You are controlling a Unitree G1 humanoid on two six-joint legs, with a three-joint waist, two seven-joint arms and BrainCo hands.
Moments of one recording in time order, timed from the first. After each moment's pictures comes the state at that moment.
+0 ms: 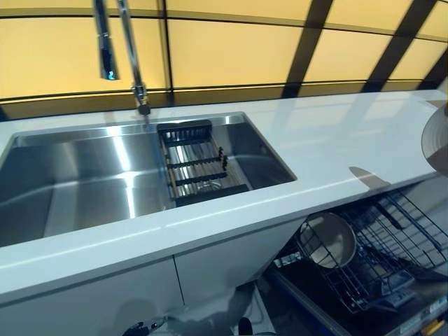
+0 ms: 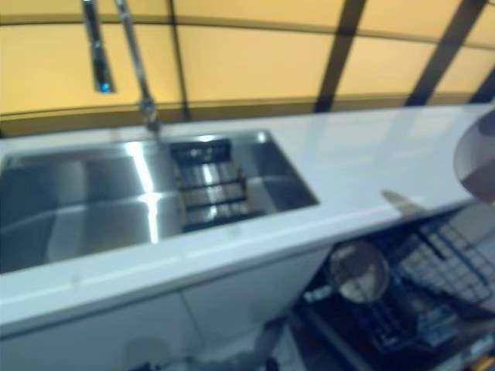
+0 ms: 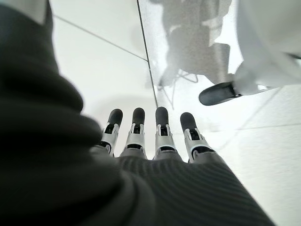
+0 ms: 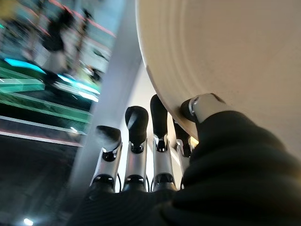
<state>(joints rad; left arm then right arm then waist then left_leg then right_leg) 0.04 0.30 -0.16 1.17 -0.33 0.02 0.02 -1.14 -1.41 0.77 0.88 -0.61 0.40 0.29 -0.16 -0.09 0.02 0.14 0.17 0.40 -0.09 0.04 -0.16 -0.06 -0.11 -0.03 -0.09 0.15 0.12</state>
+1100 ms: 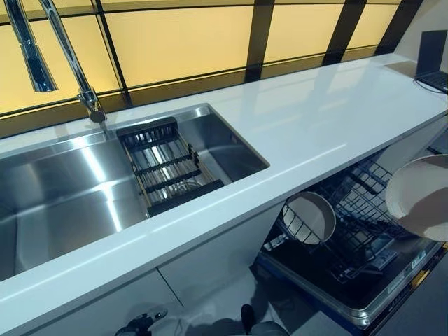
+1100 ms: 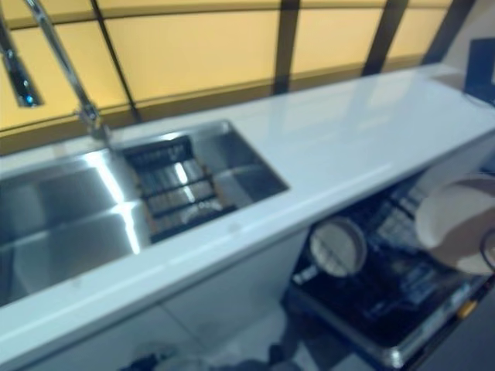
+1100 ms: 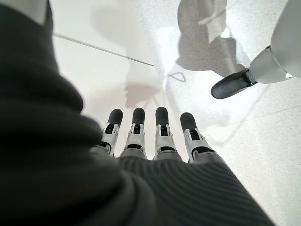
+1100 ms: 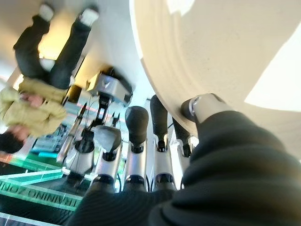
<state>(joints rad) -0.02 0.28 -0.15 1.20 -0.33 0.06 0.02 -0.62 -1.24 0.30 0.71 -0.59 0.51 0.44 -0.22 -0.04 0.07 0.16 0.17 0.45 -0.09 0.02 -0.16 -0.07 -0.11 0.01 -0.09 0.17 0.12</state>
